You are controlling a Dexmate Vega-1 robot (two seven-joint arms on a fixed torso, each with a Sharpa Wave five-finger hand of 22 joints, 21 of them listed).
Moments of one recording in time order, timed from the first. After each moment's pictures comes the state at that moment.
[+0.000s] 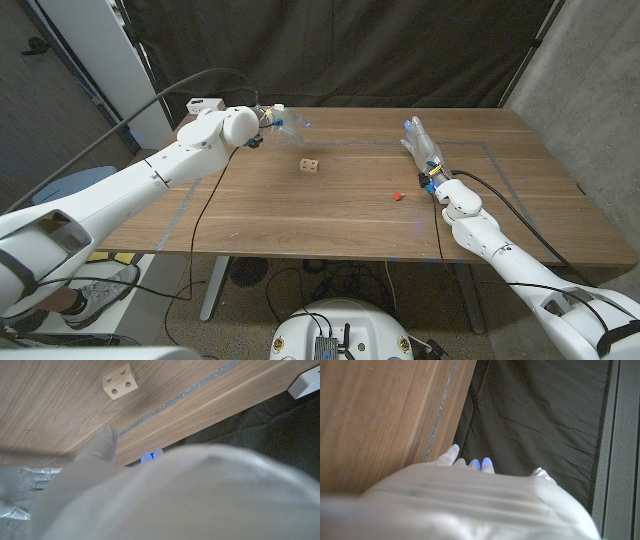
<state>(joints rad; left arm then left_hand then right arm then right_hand) 0.39 0.85 0.81 -1.86 0.59 0.39 -0.44 0.67 -0.08 0.57 -0.18 0.18 0.18 -0.15 0.20 0.18 0.16 -0.17 0.21 0.20 -0.13 0.04 0.18 0.17 -0.17 0.14 0.18 0.17 -0.78 -0.44 -0.41 -1.18 0.57 0.40 0.04 0.30 0.14 -0.03 0.11 0.30 0.08 -0.08 0.18 0.17 -0.02 -0.09 0.18 0.17 -0.09 -0.02 0.18 0.18 0.12 -0.02 0.18 0.17</state>
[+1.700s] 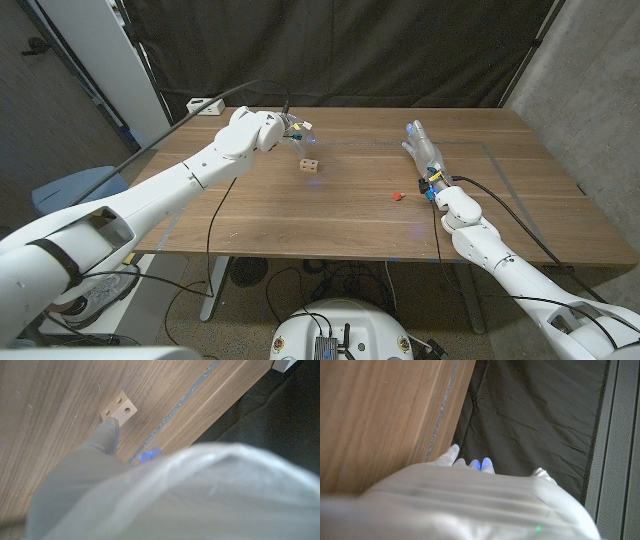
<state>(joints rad) 0.36 0.70 0.87 -1.75 0.99 0.31 -0.67 0.79 -0.11 0.57 -0.18 0.18 0.22 -0.15 0.22 0.18 0.23 -0.20 0.24 0.22 -0.11 0.03 0.20 0.17 -0.18 0.17 0.19 0.17 -0.84 -0.46 -0.41 -1.25 0.54 0.42 -0.02 0.30 0.13 -0.03 0.11 0.30 0.08 -0.07 0.18 0.17 -0.03 -0.09 0.18 0.17 -0.09 -0.02 0.18 0.18 0.12 -0.02 0.18 0.16</state>
